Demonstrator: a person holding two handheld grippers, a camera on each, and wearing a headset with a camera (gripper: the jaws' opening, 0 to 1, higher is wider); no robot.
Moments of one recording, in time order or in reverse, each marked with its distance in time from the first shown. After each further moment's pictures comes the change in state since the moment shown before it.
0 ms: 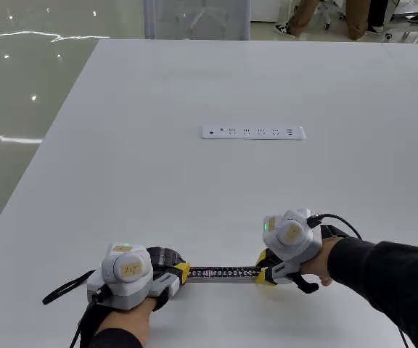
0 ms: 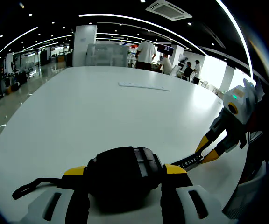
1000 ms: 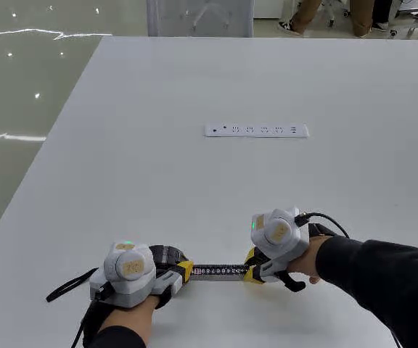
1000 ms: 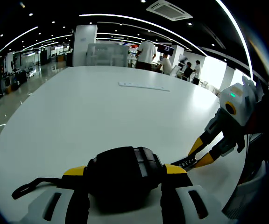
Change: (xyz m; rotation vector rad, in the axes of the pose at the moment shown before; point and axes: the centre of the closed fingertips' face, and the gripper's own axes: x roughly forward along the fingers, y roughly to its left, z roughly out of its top) left arm 0.000 0.000 0.000 -0.004 0.002 -0.004; right arm 0.014 0.006 0.024 -0.012 -0.028 0.007
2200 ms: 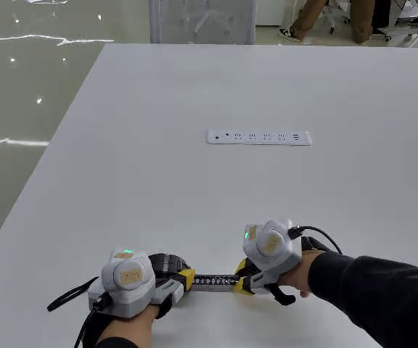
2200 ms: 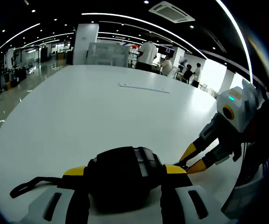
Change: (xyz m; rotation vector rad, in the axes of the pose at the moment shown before) left arm -0.001 0.002 0.001 -0.031 0.001 -0.021; right arm 0.018 0.008 0.023 0.025 -0.048 0.001
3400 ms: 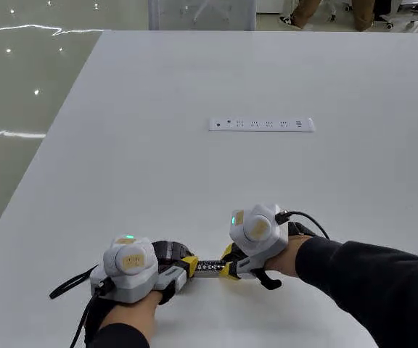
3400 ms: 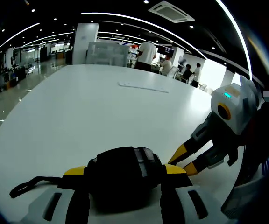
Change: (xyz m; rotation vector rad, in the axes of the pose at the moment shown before) left arm -0.001 -0.001 -0.001 -0.001 0.003 -0.007; right arm 0.014 0.001 0.025 -0.017 -0.039 0.005
